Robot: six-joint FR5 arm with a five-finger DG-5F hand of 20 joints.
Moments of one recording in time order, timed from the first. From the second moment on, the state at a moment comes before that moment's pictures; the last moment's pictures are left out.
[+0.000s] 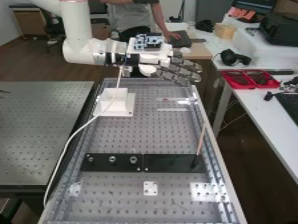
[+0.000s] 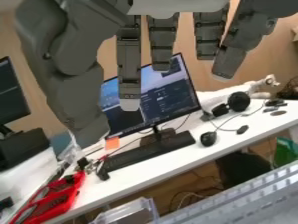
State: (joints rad) arm 1.83 -1.91 -1.75 -2.66 -1.18 -0.44
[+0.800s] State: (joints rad) arm 1.83 -1.69 -1.84 -2.73 -1.14 -0.55
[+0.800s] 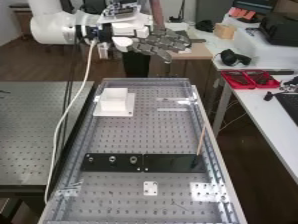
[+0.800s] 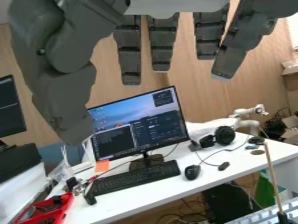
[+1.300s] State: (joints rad) arm 1.82 -1.66 -1.85 -2.72 -1.16 -0.56
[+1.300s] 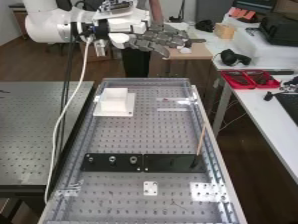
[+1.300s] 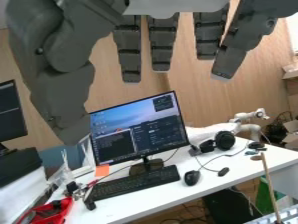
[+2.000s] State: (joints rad) arm 1.81 -1.64 -1.86 -2.75 -1.19 -0.56
